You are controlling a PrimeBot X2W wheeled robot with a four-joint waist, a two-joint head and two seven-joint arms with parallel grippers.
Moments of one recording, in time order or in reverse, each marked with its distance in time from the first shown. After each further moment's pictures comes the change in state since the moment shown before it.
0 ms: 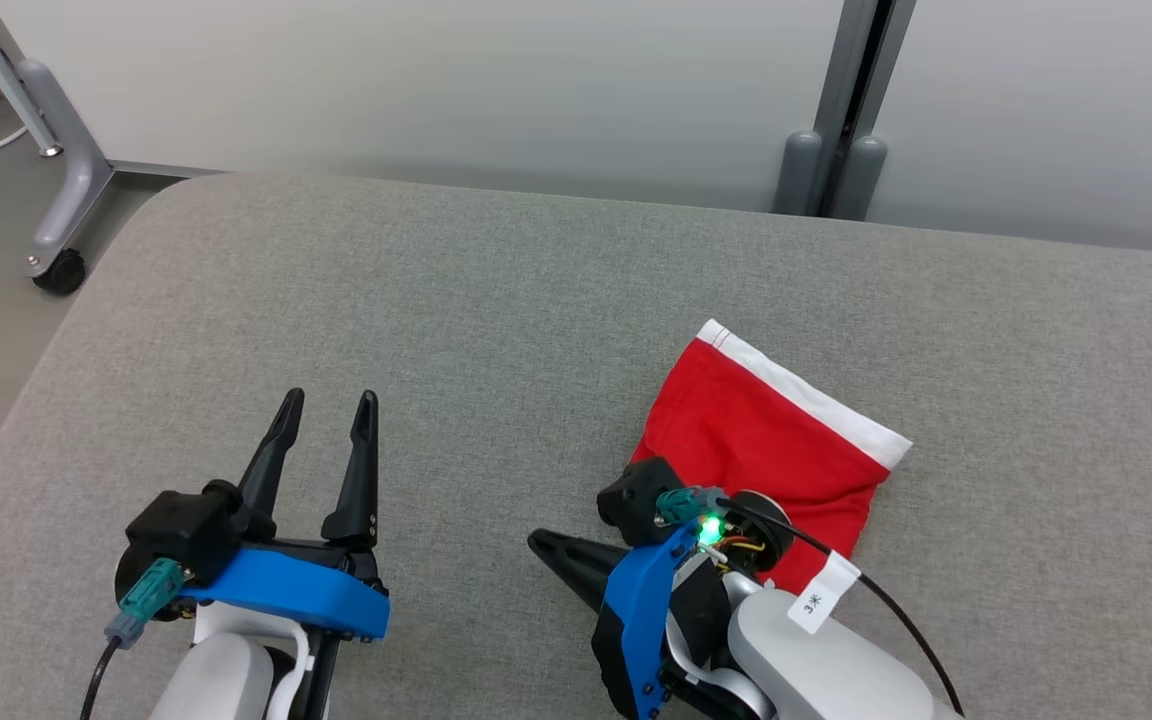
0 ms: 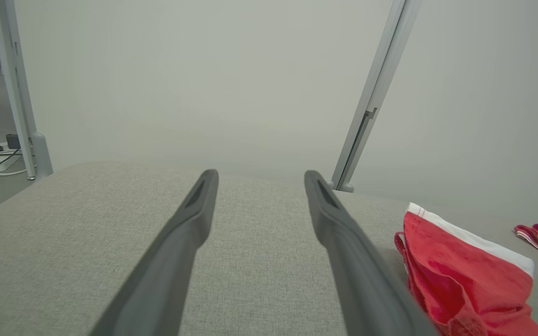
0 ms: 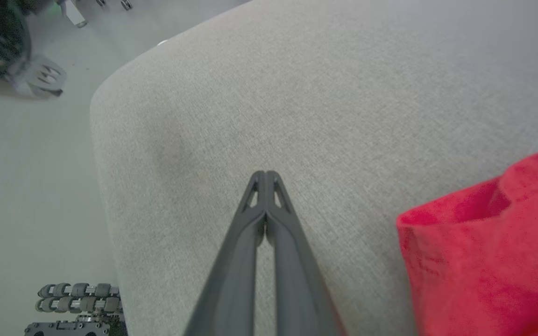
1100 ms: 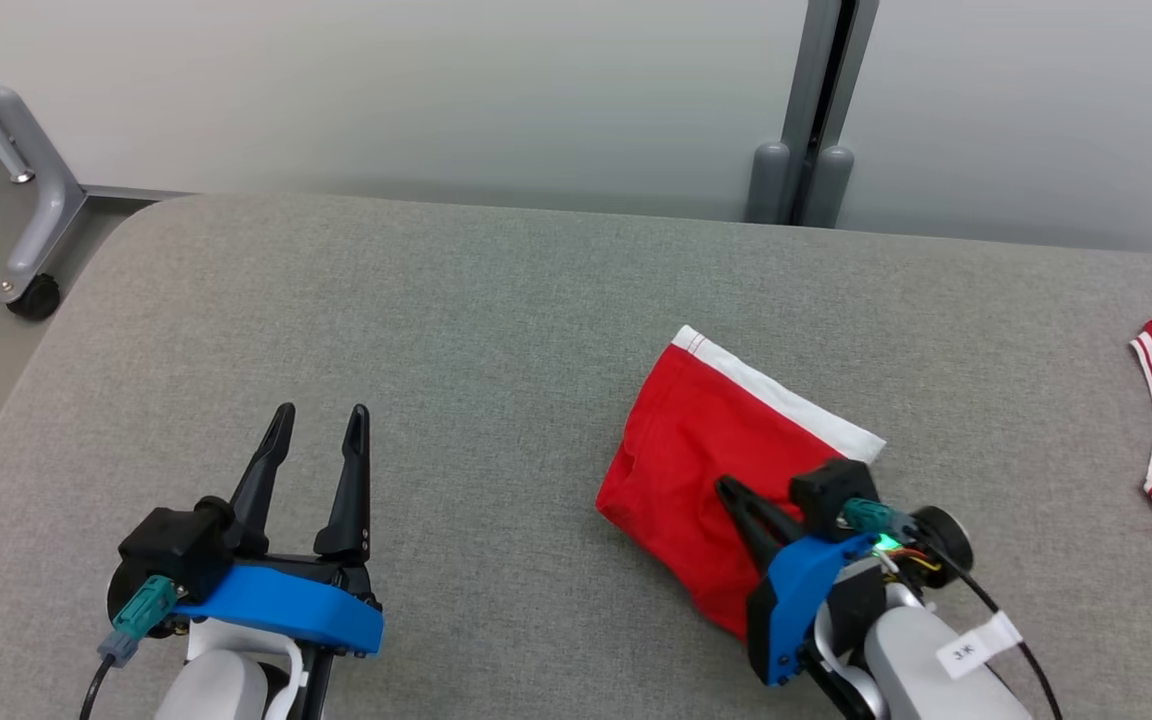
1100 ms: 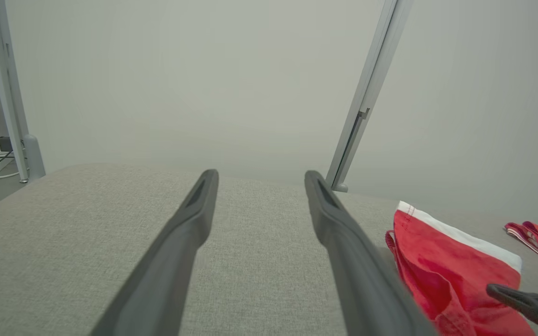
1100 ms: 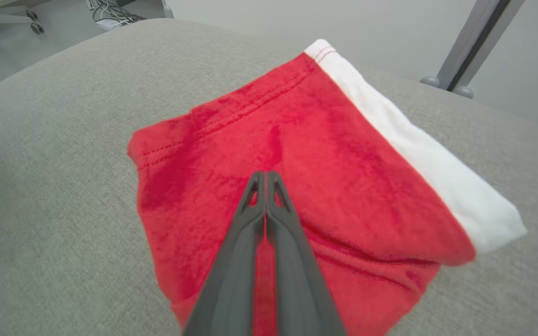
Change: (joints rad) left arm 0.033 0.001 0.023 -0.020 0.009 0.000 0.000; right arm 0.194 -0.007 -0.478 -0.022 -0.314 0.000 -0.185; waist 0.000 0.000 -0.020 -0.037
